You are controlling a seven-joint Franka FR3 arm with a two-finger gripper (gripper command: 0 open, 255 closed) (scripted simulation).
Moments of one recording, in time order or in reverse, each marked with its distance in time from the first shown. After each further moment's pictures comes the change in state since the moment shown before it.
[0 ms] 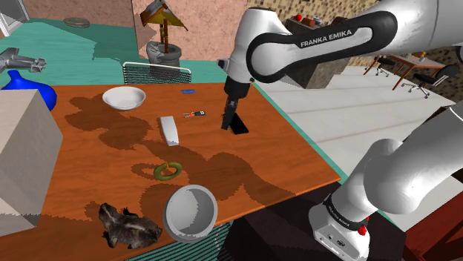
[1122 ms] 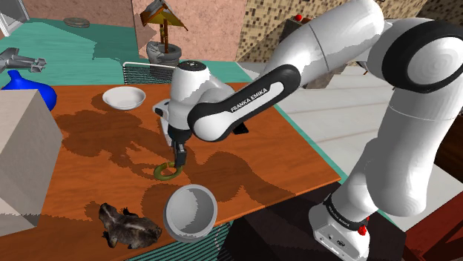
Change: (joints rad) arm 0.150 0.517 0.106 0.256 -0.219 0.309 -0.087
